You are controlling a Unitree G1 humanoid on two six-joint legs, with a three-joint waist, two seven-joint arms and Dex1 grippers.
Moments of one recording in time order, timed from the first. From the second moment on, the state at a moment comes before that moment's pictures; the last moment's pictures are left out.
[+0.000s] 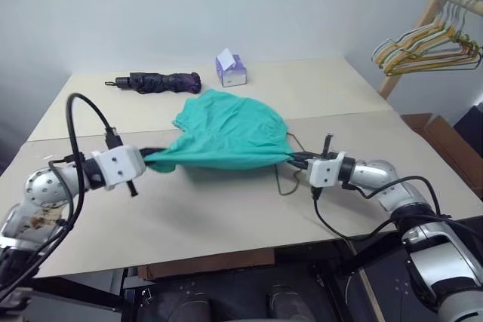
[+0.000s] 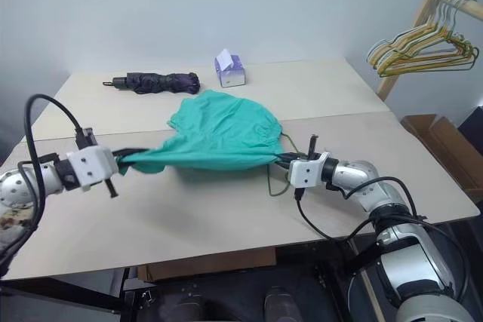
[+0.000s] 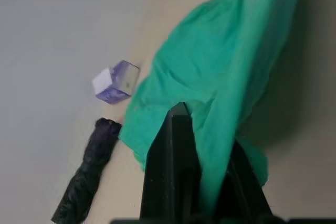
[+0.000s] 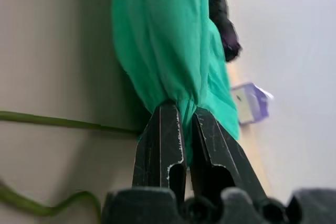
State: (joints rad) left arm -0.14 1.05 0.00 0.01 -0.22 -0.32 -0.86; right arm -0.66 -0.65 0.34 0.78 -0.22 -0.93 0.63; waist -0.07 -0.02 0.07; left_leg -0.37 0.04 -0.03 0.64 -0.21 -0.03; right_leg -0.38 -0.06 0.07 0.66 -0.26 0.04
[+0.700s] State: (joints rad) left arm 0.22 1.28 0.10 -0.22 -0.29 -0.25 -1.32; right arm -0.28 -0.79 0.37 0.22 -0.09 -0.72 0.88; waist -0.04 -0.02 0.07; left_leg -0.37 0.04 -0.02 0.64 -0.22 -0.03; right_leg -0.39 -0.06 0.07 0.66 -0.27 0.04
